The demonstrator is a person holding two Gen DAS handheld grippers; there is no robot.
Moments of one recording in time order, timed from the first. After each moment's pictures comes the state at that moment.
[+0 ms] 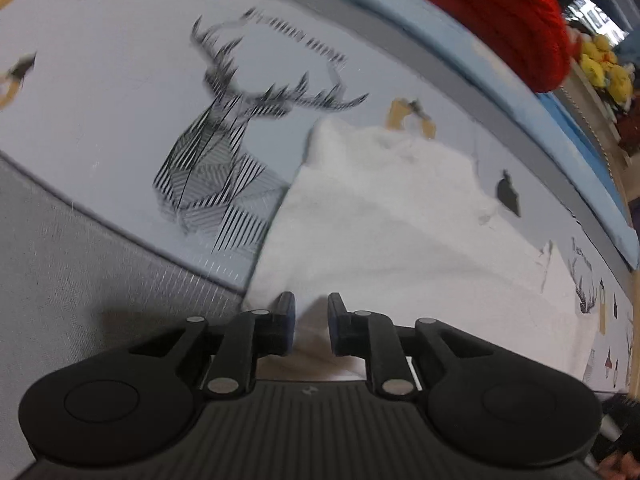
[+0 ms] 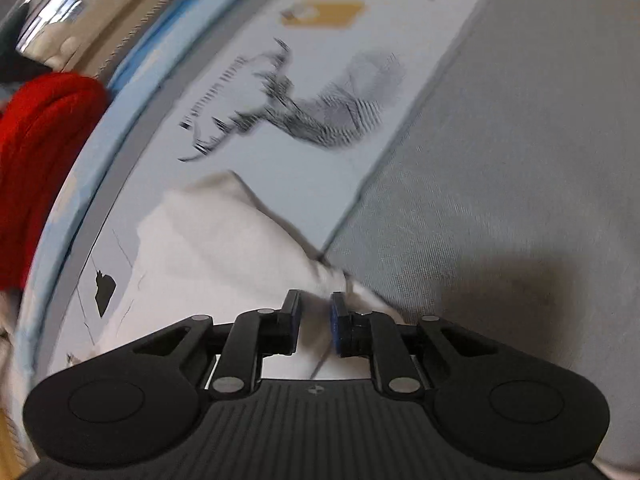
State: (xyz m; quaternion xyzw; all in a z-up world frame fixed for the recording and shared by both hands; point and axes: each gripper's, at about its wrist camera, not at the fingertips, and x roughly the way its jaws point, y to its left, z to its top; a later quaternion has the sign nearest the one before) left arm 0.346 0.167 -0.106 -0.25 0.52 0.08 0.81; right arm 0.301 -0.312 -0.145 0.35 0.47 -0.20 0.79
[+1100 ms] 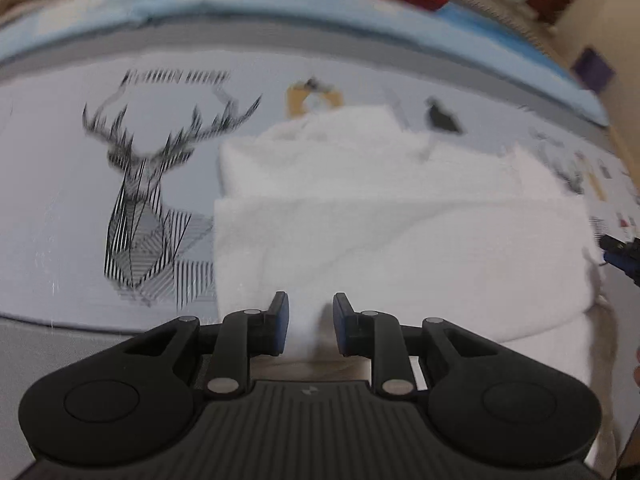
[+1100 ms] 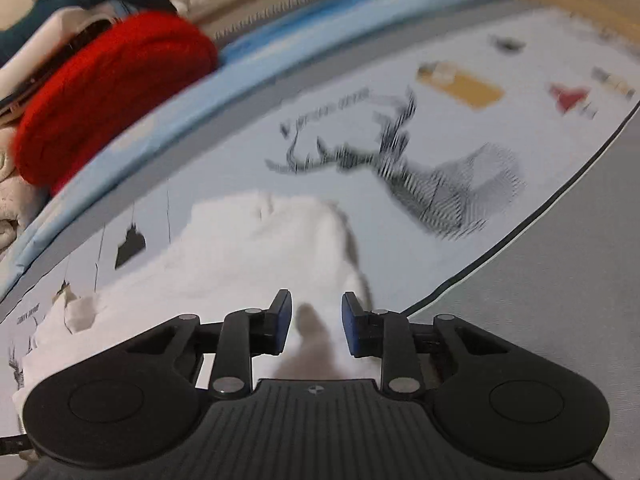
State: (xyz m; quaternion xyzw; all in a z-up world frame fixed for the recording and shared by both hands) left arm 0.348 0.139 -0.099 -0.07 0.51 -0.05 0.85; right arm 0.332 -0.305 -0.145 0.19 0.43 -0.07 0.88
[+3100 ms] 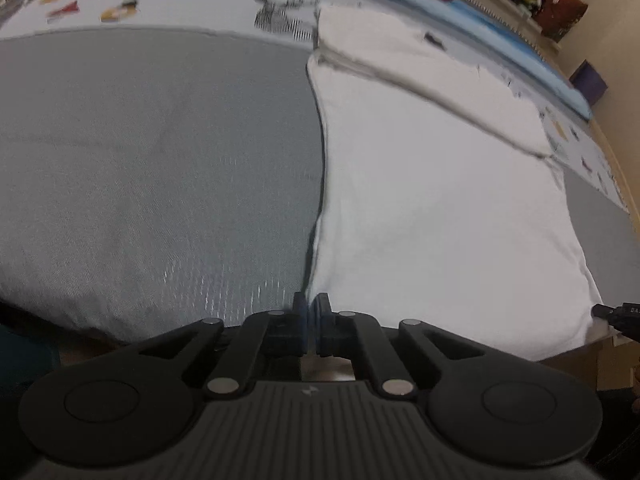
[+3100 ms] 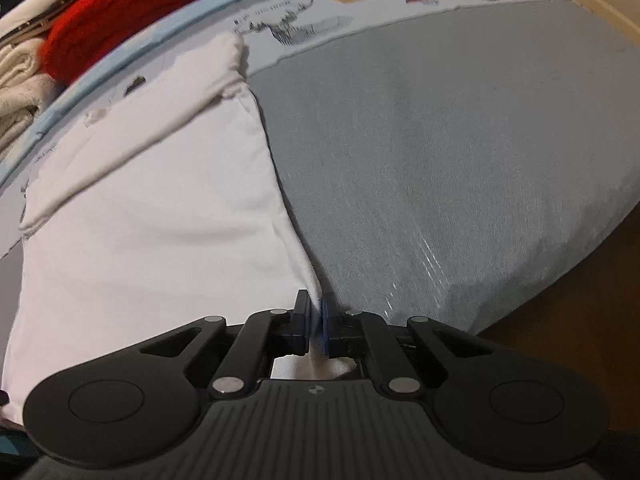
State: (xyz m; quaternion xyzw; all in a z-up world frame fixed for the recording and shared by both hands) left arm 0.017 0.164 -0.096 -0.15 0.54 0.00 0.83; right arm 0.057 -0.357 -0.123 0.16 0.54 -0.06 0.83
